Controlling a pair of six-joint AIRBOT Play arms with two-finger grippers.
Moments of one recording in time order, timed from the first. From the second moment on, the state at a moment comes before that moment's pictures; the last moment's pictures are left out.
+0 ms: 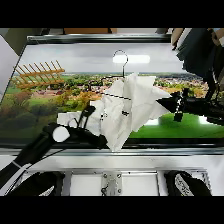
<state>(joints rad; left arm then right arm) -0.65 -0.96 0.64 1.04 -0.91 -1.56 -0.32 -0.91 0.86 -0.28 1.38 0.14</state>
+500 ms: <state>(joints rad) -0.81 -1.27 0.70 1.06 -0.86 -1.73 -0.32 -0.91 0.86 -0.28 1.38 0.17</state>
